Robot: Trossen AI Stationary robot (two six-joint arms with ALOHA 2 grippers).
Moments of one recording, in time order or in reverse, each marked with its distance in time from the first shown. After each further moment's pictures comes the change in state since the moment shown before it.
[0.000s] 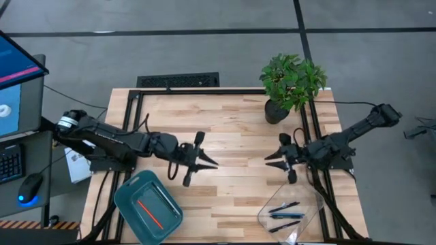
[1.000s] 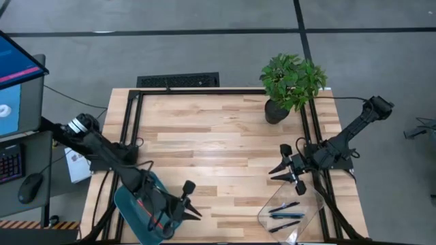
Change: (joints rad) left arm -0.500 0.148 -0.003 -0.058 -0.294 -0.064; right arm 0.241 0.052 -0.040 0.177 0.055 0.021
